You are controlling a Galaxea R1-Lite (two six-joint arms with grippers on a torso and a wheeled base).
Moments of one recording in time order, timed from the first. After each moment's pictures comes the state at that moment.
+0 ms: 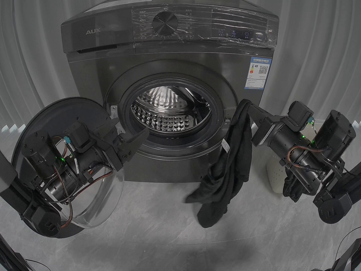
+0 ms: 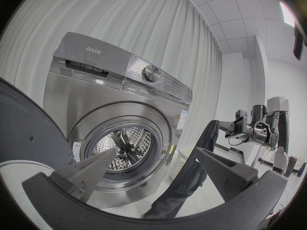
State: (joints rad) left arm -0.39 1.77 -0.43 -1.55 -0.25 -0.14; right arm 0.63 1.74 -0.61 -1.41 -0.10 0.23
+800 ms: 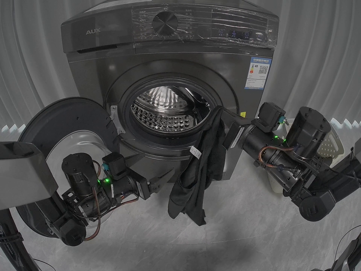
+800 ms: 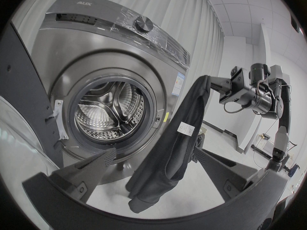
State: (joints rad) left arm -0.49 2.00 -0.42 -1.55 -0.21 -0.09; right arm 0.70 1.85 -0.76 -1.30 -0.13 0.22
